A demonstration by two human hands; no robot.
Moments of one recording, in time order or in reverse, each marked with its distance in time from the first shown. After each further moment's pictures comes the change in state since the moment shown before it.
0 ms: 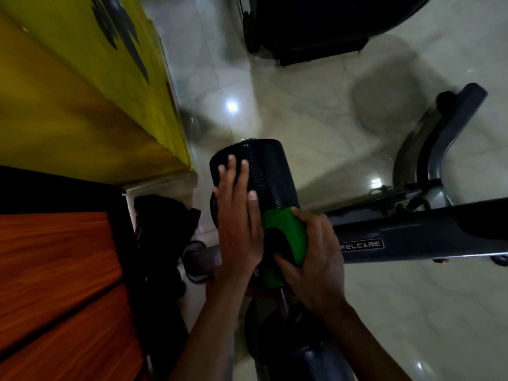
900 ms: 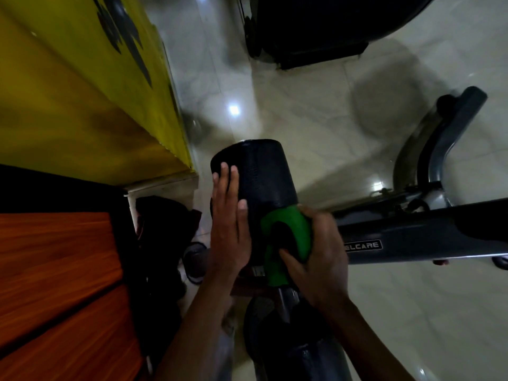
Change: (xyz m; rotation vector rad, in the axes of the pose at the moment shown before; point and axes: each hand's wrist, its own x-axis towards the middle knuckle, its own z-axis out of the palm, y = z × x) left_hand -0.007 -0.023 -0.004 -0.048 -0.042 0.052; right_hand 0.003 0.001 -0.010 0.050 0.011 0.026
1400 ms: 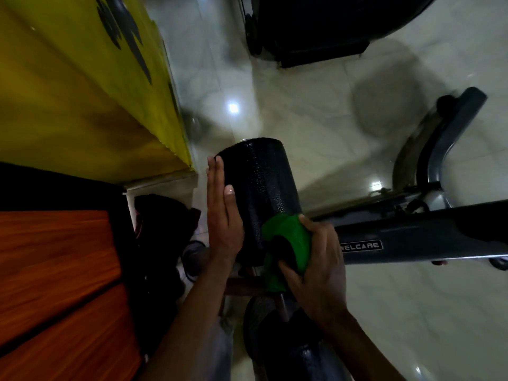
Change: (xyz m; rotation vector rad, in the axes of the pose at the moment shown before) left_hand 0.022 -0.010 0.001 -0.133 0.114 -0.062; right_hand -0.015 0.003 0.007 -0.096 -0.038 -0.033
